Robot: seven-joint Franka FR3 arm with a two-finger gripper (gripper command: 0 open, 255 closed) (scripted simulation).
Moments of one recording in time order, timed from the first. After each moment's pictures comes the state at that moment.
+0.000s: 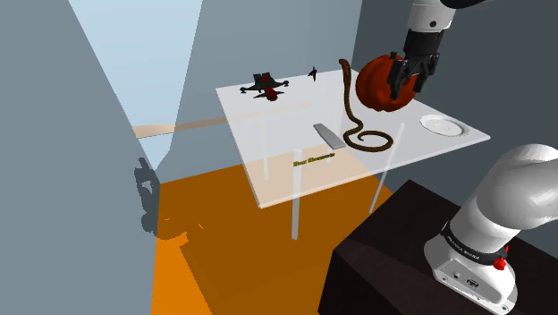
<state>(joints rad) -0.02 -0.77 -0.07 -2.37 -0.07 1.58 0.15</state>
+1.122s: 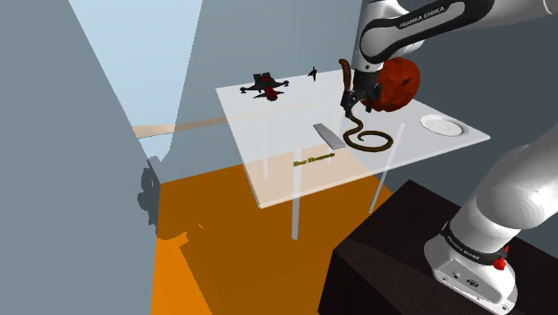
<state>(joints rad) -0.02 -0.27 -0.13 -2.31 -0.05 2.03 0.15</state>
